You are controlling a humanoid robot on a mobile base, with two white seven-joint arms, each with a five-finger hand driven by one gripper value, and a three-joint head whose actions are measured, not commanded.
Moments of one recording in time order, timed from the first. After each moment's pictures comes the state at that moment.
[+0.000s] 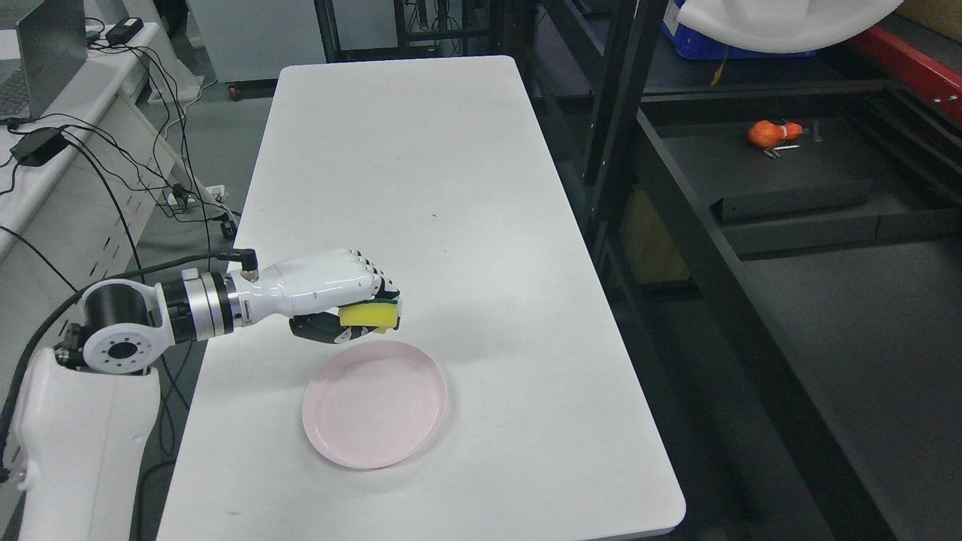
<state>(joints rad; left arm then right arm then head) -0.68 0.25 0.03 -1.43 -0.48 -0.78 -1.11 -0.08 0.00 -0.21 0.00 -0.12 0.00 -0.07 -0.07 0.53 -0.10</state>
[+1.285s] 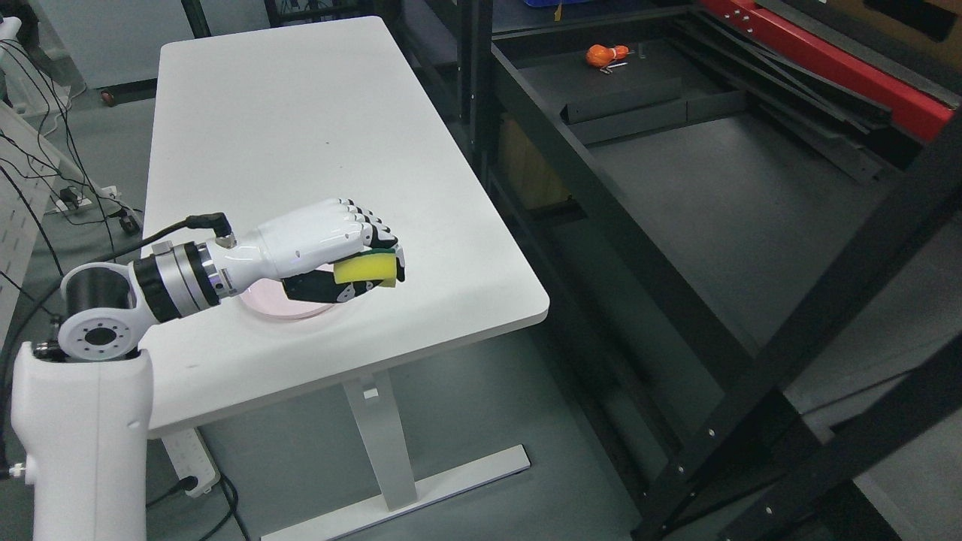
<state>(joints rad) -0.72 0.17 0.14 -1.47 -0.41 -0.78 -1.11 -0.08 0.00 -0.21 0.00 -0.12 0.00 -0.07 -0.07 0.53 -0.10</state>
